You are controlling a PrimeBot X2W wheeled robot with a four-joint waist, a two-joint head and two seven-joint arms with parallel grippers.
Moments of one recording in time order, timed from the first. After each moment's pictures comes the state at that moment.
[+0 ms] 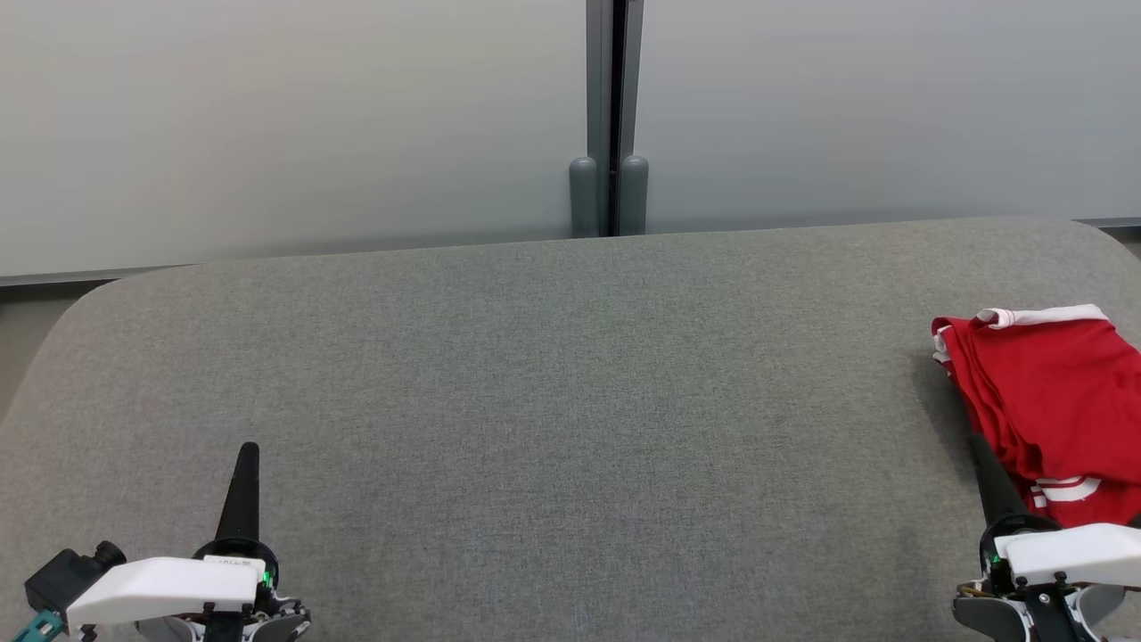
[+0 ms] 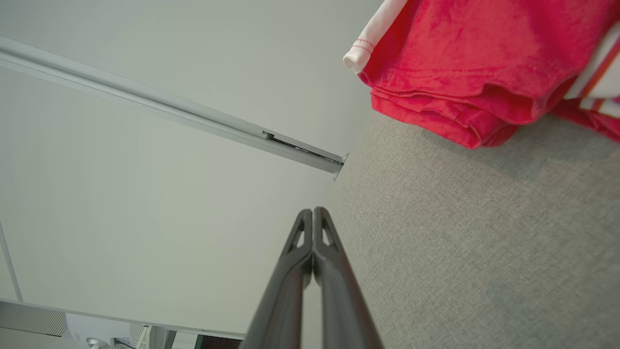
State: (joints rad) left arm -0.05 0.05 0.08 0.26 -1.26 -0.12 0.02; right arm -0.08 -0.07 -0.06 0.25 1.27 0.13 0.02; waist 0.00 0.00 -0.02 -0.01
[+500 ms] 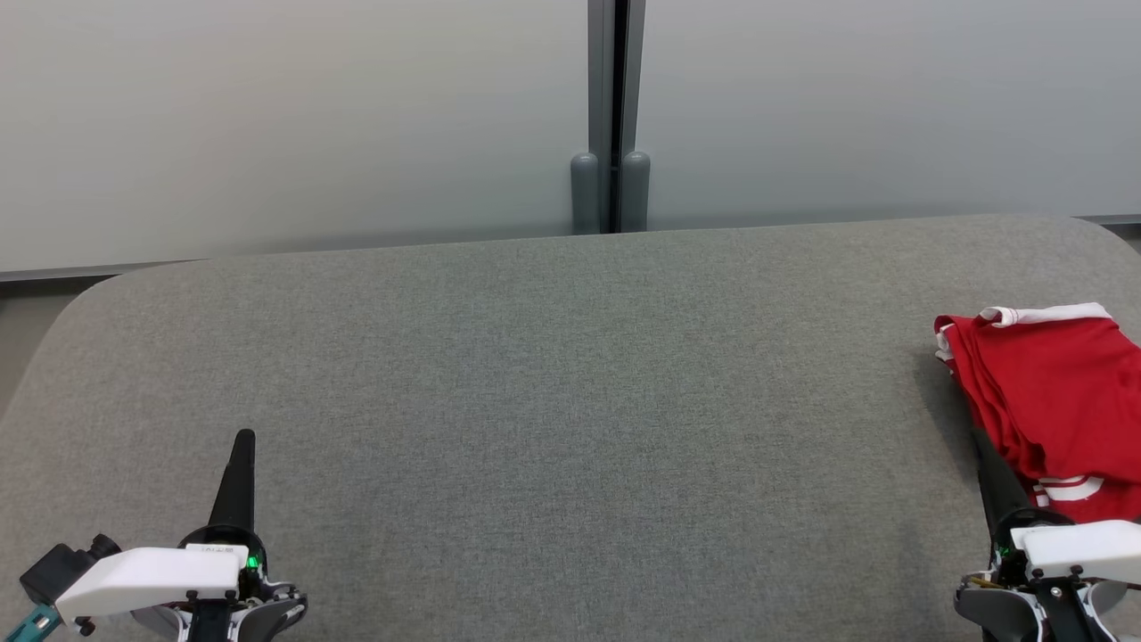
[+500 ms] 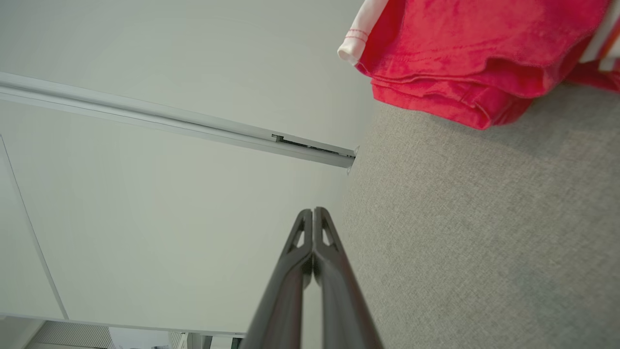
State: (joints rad) left arm -0.07 0.05 0.09 0.25 -1.38 -0.12 0.05; right arm -0.08 -0.06 -0.08 0.25 1.39 0.13 0.05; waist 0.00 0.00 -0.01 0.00
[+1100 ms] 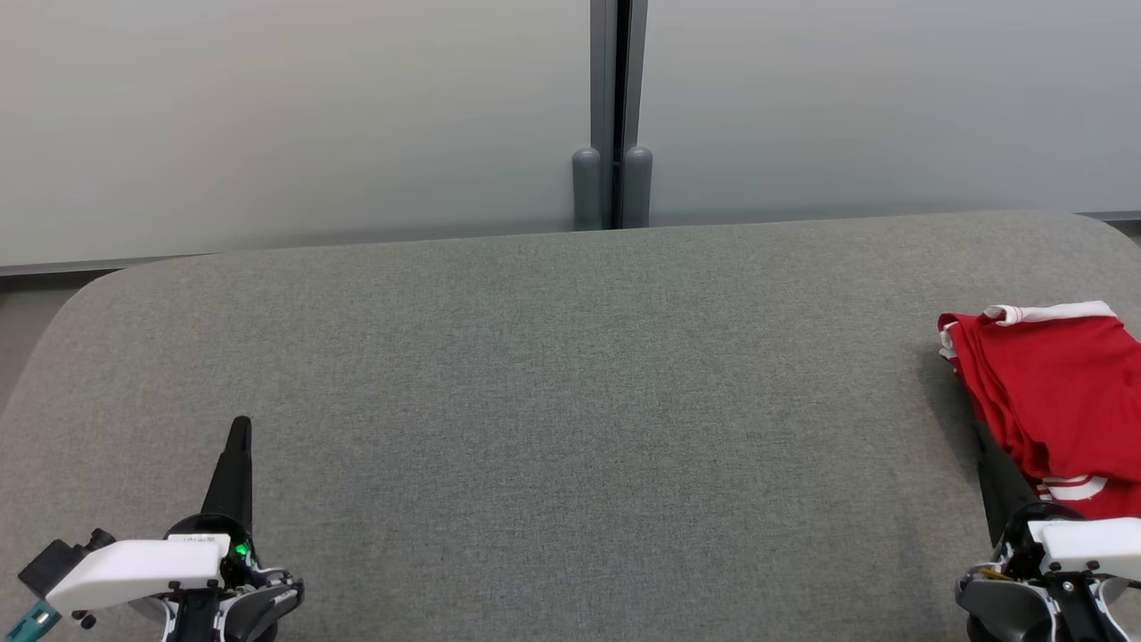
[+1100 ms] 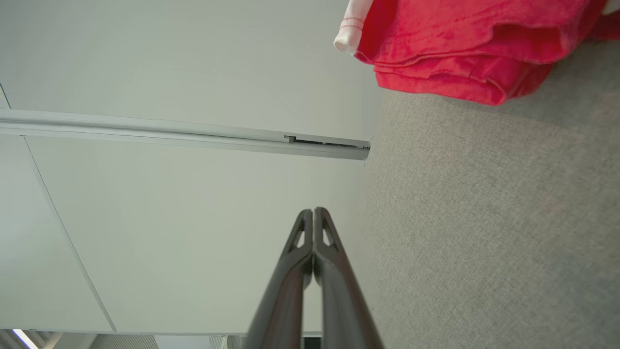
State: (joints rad) left arm -0.09 0.05 0.11 0.25 -1.52 -0.13 0.09; right arm -0.10 -0.05 -0.10 0.25 1.52 0.13 0.09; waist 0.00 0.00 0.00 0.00
